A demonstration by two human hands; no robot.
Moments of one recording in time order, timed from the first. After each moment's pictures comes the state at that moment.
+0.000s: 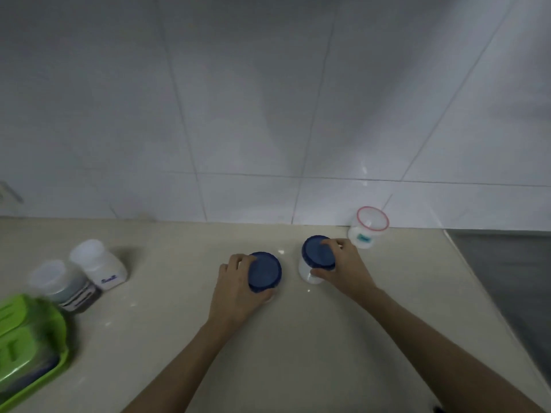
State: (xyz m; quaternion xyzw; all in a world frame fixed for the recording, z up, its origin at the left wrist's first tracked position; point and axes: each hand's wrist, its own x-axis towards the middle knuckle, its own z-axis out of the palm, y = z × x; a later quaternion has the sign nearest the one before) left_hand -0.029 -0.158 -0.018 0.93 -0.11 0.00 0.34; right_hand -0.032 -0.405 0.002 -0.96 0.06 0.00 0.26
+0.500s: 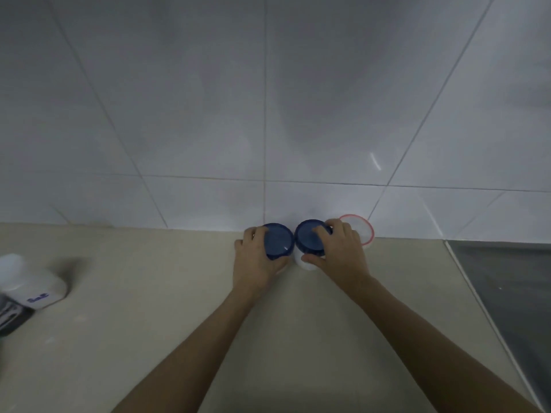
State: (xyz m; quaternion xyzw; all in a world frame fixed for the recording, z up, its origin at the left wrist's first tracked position) left_hand 0.054 -0.316 -0.030 0.93 -0.07 0.02 0.37; right_hand 0.034 -0.505 -0.014 -0.99 -0.02 -0.11 0.03
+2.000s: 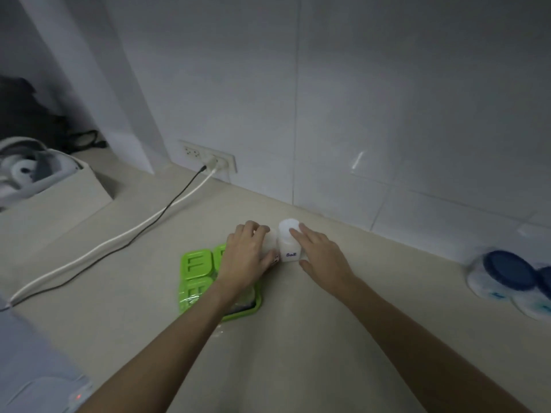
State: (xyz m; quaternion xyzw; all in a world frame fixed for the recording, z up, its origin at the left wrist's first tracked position) left_hand -0.028 0.129 0.037 0.99 0.01 0.12 0.11; right_hand 0.025 -0.054 0.025 -0.94 -0.30 0.00 0.15
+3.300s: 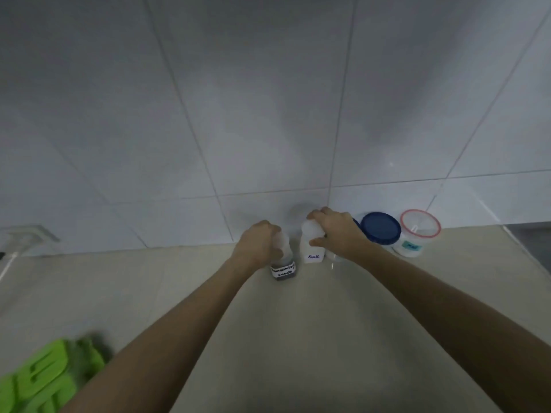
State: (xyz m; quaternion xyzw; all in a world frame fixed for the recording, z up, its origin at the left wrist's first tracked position) left_hand 0.105 -0.170 0.053 0.96 -0.20 -0.11 0.14; right_hand 0.087 -0.365 0.038 -0.99 -0.07 0.01 0.12
